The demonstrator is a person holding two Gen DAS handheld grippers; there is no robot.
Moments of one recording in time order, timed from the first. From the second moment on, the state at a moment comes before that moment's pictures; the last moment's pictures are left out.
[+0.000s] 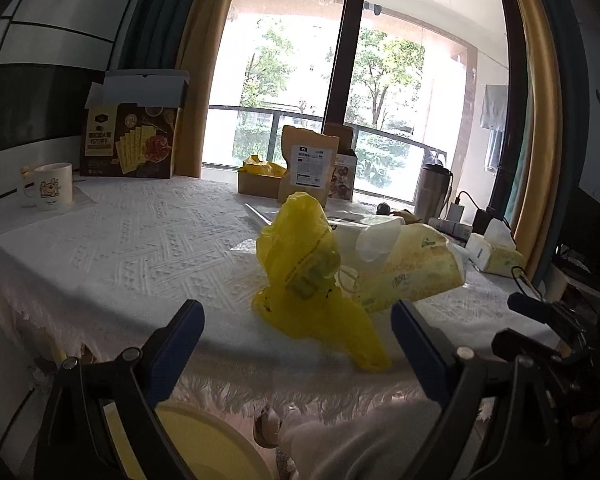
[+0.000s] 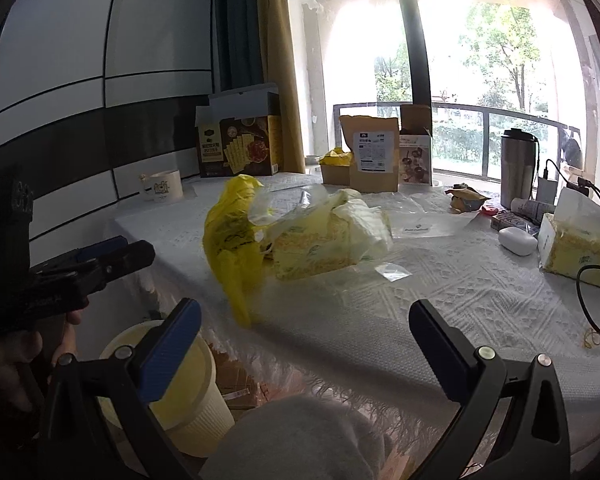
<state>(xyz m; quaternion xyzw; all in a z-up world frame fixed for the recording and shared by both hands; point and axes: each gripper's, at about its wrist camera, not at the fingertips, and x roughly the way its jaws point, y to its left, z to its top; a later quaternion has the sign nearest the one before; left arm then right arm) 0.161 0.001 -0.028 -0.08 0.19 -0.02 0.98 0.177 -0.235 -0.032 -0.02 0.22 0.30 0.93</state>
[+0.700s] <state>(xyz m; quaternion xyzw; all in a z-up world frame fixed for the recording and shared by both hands) 0.236 0.009 -0.055 -0.06 0.23 -0.06 0.97 0.226 -0.218 -0.015 -0.07 0.17 0.28 0.94</state>
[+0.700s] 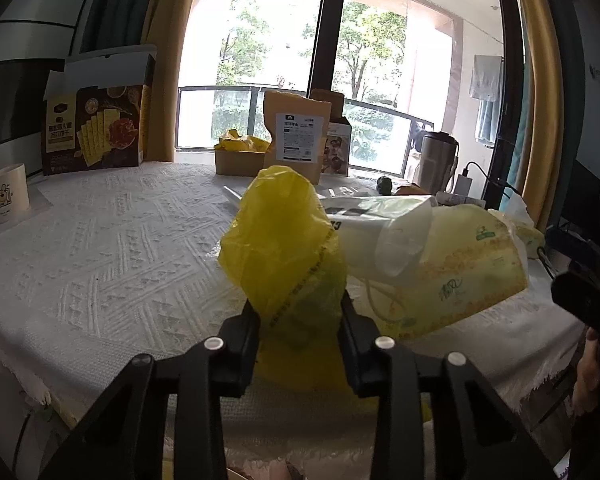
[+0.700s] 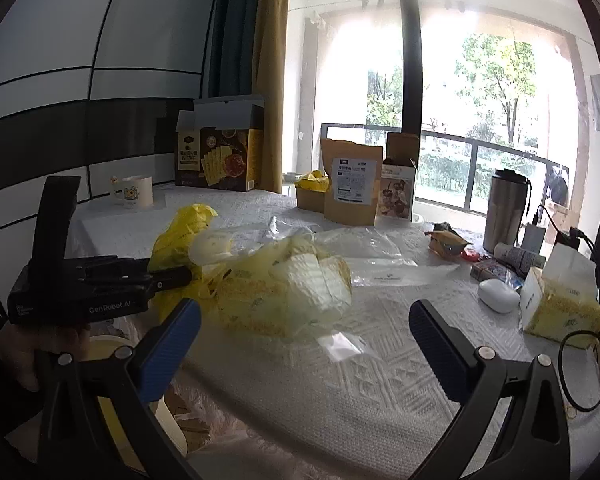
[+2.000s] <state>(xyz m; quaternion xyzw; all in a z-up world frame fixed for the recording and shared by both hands) 0.139 0.107 -0.032 -0.09 0.20 0.05 0.97 0.278 -0.022 -0.076 -0.17 0.30 0.34 0.87</state>
